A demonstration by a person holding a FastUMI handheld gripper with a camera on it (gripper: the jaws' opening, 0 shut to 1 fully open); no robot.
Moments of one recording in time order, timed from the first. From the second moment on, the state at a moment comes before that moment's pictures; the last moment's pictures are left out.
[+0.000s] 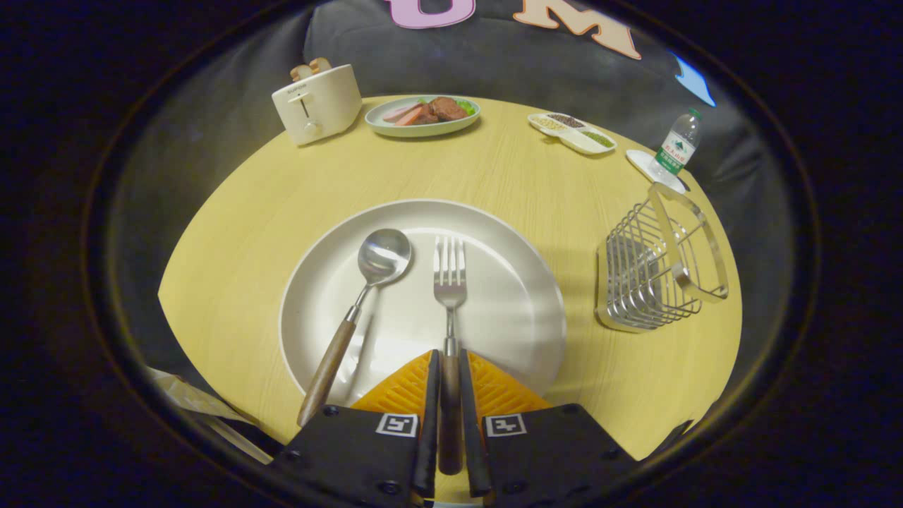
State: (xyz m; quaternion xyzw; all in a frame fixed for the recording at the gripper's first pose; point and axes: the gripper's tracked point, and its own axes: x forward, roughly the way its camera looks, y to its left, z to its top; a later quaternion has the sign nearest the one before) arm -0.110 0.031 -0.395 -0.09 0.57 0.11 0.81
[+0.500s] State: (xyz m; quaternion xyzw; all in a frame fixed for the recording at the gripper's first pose) arm -0.106 0.023 -0.383 -0.10 0.58 0.11 0.80
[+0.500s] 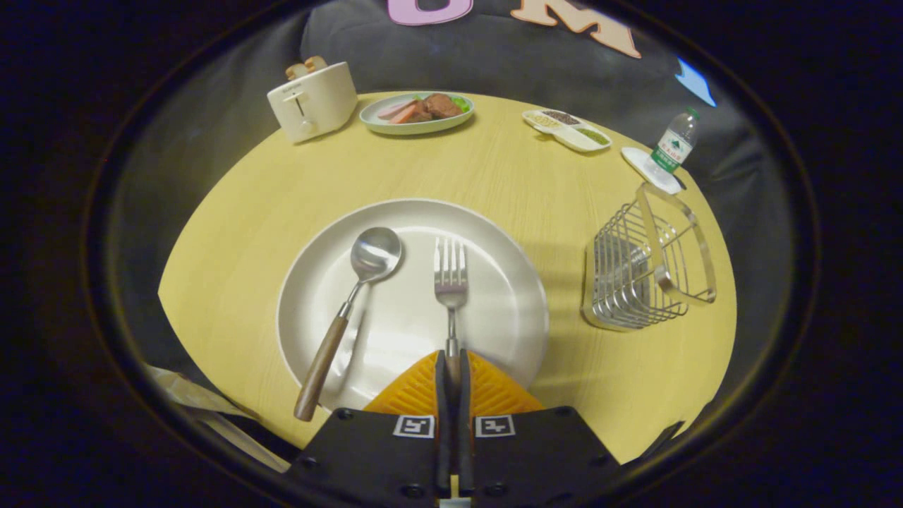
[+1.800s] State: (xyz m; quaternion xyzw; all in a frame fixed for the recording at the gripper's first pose) arm -0.044 -0.110 -0.290 -0.12 0.62 0.05 0.77
